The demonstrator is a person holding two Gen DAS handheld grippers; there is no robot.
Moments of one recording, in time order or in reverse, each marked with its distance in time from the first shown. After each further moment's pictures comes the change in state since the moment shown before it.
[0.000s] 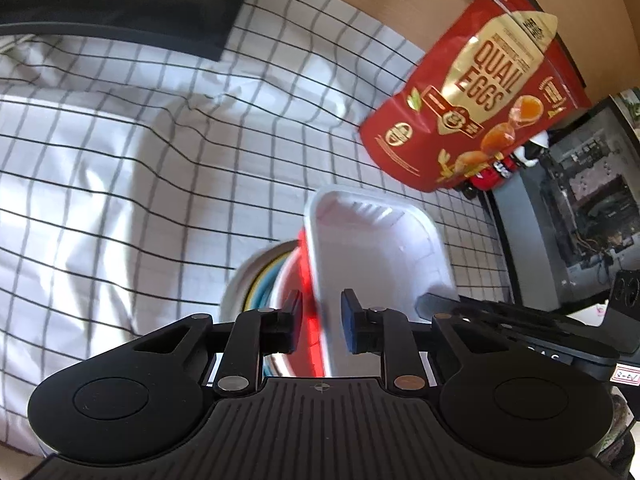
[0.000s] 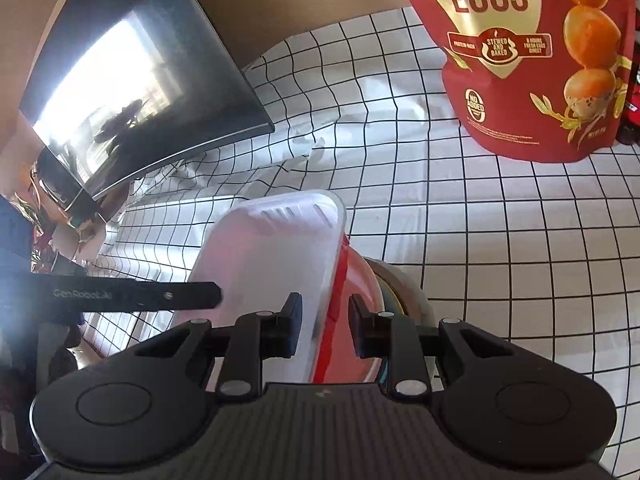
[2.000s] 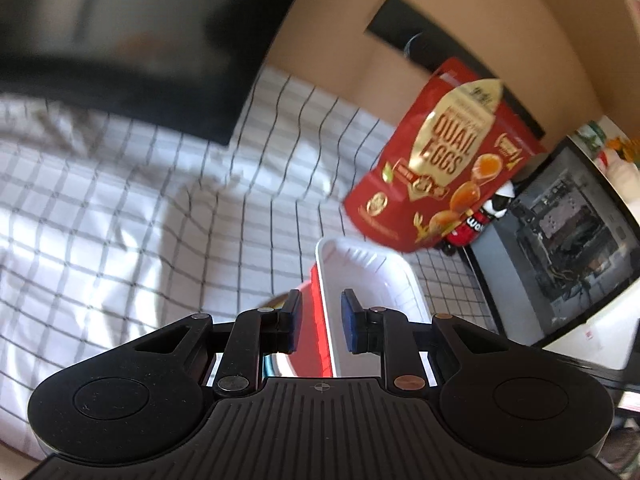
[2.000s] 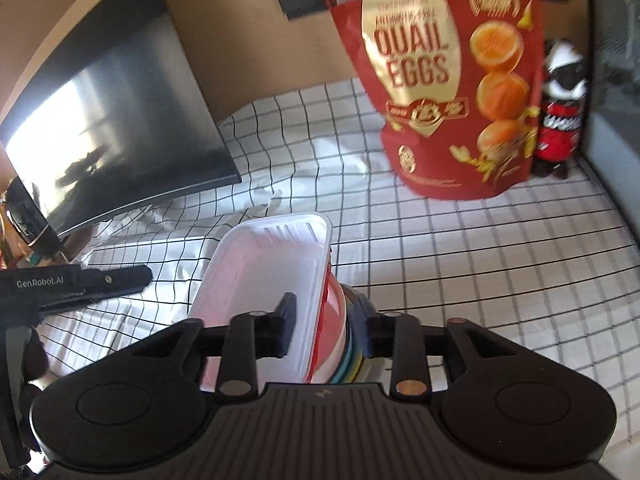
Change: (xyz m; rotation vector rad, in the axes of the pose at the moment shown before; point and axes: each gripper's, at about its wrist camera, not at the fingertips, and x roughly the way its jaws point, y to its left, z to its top) left arm -0.080 -0.010 -0.038 0.074 -0.295 0.017; right arm -0.080 0.034 -0.047 0.016 -0.212 -0.210
